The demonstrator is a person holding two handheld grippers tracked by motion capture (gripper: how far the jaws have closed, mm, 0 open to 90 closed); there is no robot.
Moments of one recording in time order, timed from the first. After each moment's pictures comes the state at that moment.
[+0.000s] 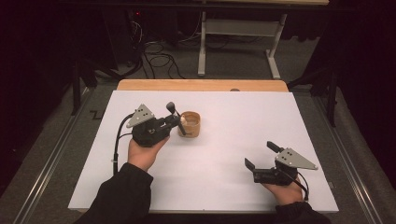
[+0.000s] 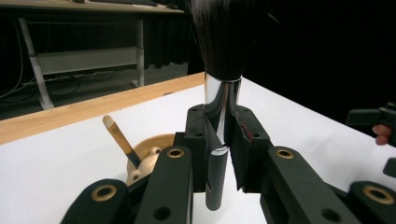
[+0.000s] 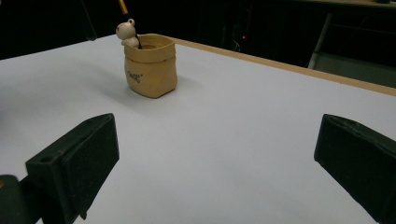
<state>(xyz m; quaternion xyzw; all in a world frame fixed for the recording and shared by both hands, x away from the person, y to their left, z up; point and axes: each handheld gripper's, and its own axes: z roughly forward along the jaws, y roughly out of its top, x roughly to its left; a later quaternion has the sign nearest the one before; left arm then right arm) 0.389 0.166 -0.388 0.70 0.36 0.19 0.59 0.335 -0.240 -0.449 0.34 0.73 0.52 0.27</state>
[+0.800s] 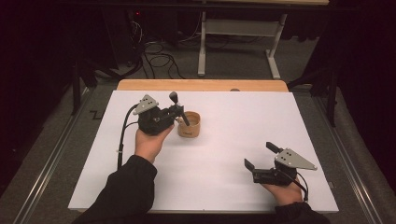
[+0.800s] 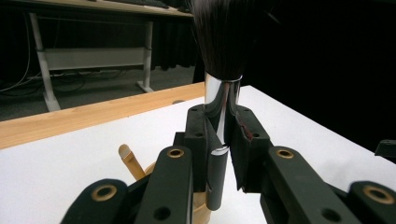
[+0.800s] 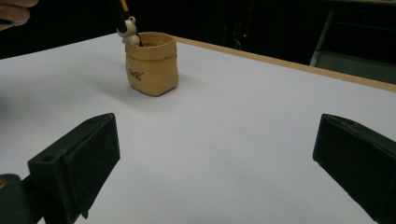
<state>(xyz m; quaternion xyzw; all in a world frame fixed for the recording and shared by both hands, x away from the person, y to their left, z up) 0.423 0.158 -0.390 0.68 0.39 0.18 0.59 0.335 -0.239 -0.451 0.34 0.74 0.52 0.26</state>
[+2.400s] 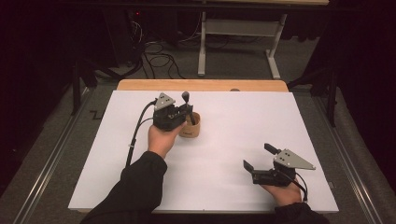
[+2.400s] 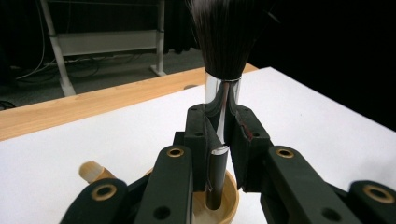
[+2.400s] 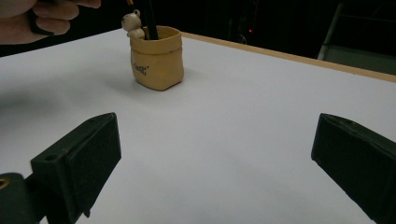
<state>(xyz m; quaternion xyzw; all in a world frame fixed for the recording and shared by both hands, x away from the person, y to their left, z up) 0.450 0.125 -0.407 0.71 0.40 0.20 0.55 0.336 -0.238 -0.455 0.34 0.74 0.52 0.25</state>
